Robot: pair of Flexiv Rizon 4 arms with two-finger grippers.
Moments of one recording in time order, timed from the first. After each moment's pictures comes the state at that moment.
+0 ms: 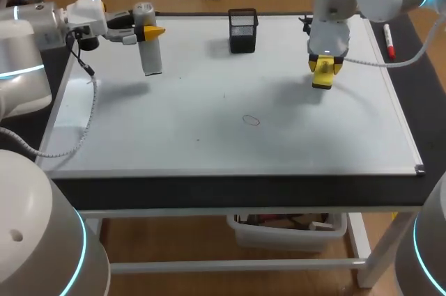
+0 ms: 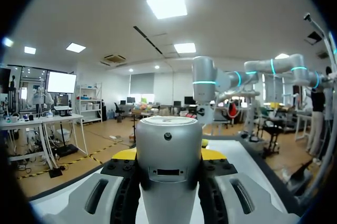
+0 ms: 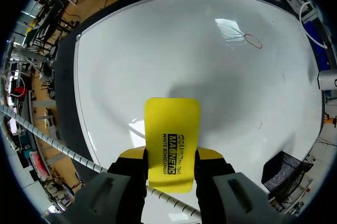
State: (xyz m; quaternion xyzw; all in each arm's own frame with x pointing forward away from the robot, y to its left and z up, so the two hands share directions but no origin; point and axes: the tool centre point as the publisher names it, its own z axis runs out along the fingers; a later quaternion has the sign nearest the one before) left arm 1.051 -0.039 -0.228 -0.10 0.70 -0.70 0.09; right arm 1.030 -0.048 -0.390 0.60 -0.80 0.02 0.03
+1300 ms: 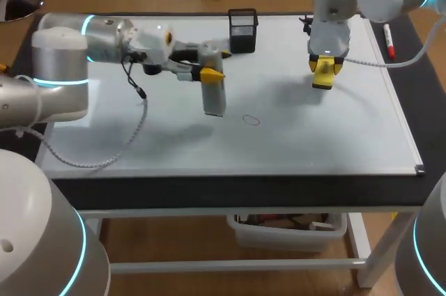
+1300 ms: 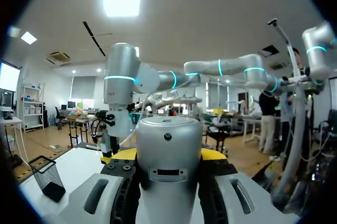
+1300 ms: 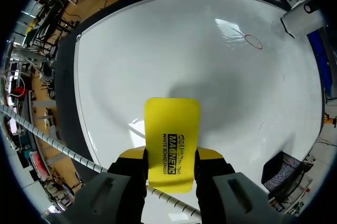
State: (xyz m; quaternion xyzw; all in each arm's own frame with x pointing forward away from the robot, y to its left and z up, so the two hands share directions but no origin) left arm 0.890 -0.201 -0.227 0.08 0.67 -0.73 -0.10; right arm 1.029 -0.049 -0.390 0.60 -0.80 0.02 0.03
